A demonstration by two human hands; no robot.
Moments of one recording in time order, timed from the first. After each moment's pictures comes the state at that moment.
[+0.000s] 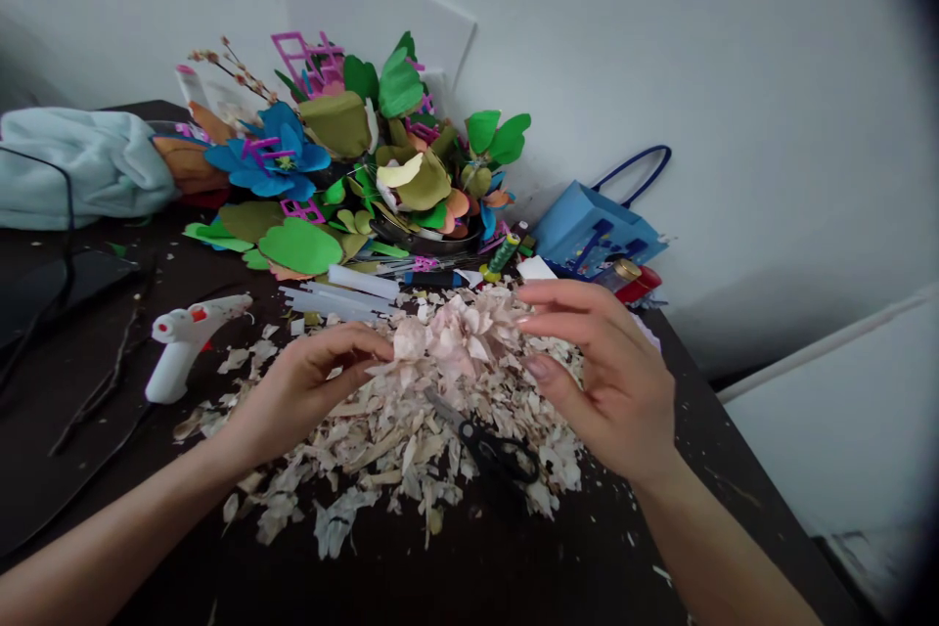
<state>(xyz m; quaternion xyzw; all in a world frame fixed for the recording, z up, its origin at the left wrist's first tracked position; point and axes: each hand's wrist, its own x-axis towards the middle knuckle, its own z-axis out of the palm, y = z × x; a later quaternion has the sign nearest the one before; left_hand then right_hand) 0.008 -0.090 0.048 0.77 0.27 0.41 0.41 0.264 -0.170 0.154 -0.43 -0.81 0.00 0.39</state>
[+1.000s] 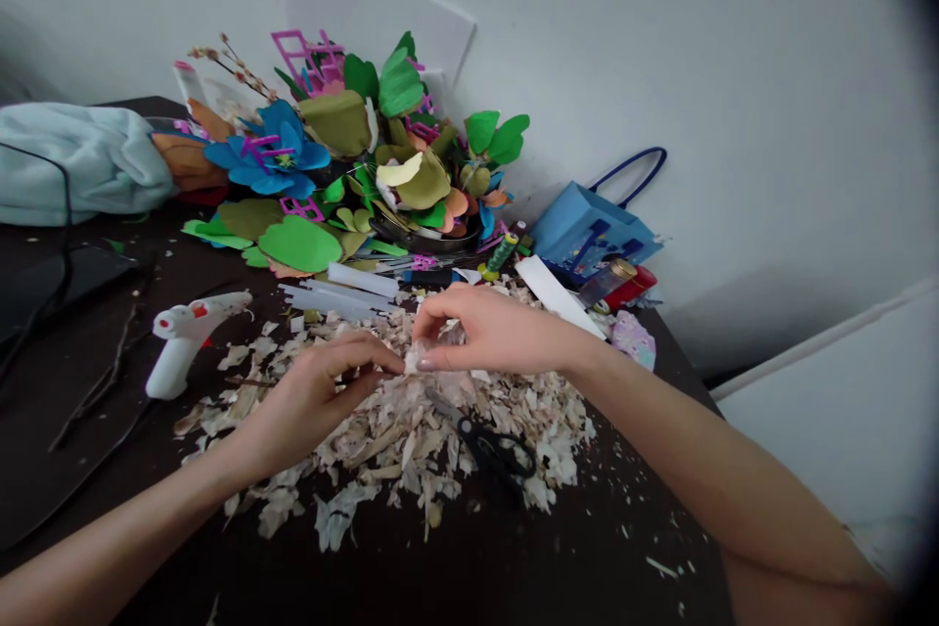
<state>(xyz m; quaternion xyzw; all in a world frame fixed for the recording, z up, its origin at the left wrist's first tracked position) 0.012 -0.099 0.051 0.82 0.28 0.36 0.34 0.222 -0.096 0.174 -0.44 -0.85 0.29 0.02</state>
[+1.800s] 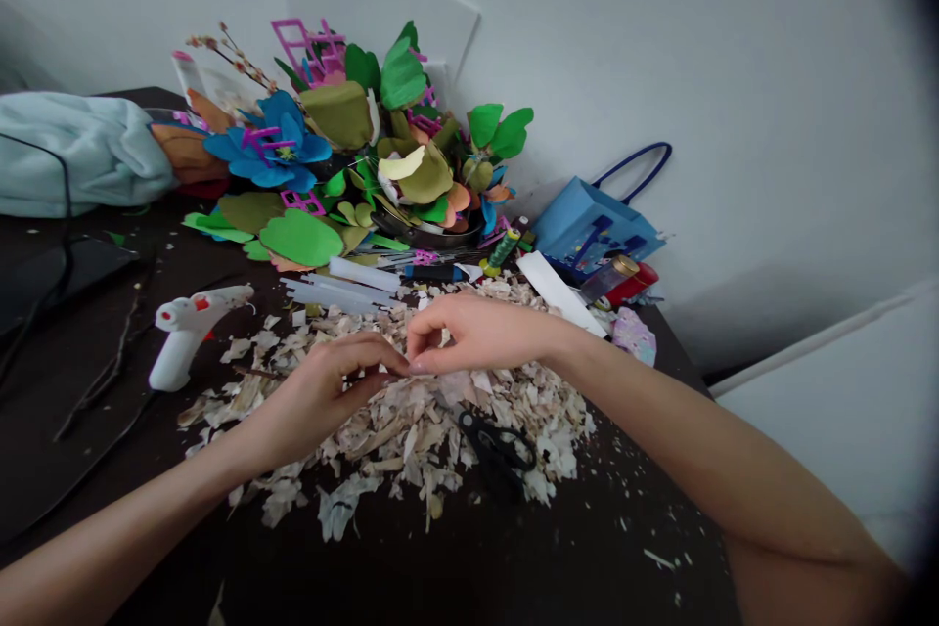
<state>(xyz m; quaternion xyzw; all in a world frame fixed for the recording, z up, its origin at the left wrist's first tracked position) 0.014 -0.099 0.050 0.83 0.26 0.35 0.34 0.213 -0.084 0.160 -0.39 -0.84 0.37 -0.04</state>
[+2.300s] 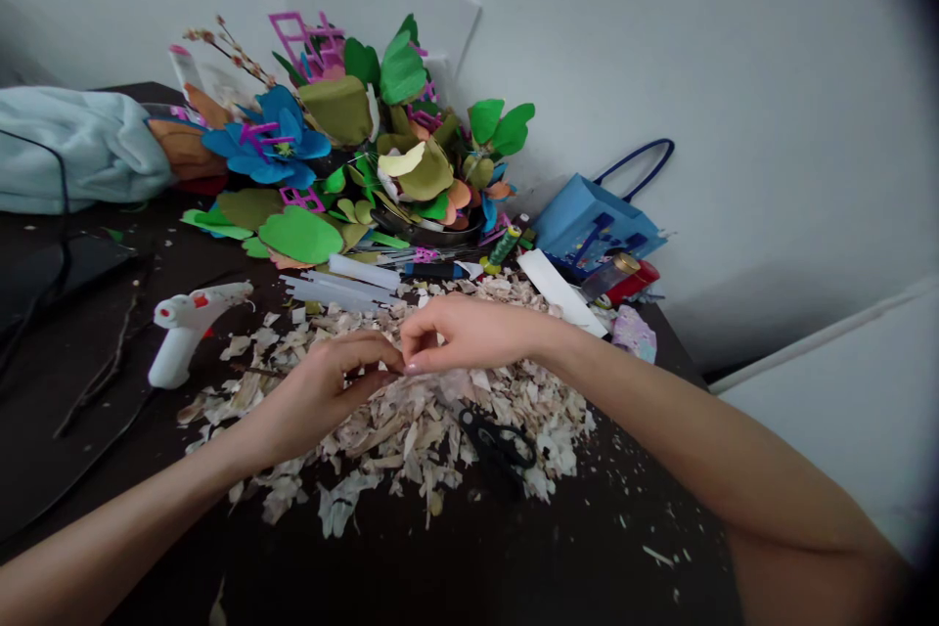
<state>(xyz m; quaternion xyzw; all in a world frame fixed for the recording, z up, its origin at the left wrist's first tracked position) 0.014 -0.099 0.052 0.83 0.29 0.31 0.36 0.207 -0.080 0.155 -0.38 -0.84 0.38 -0.07</state>
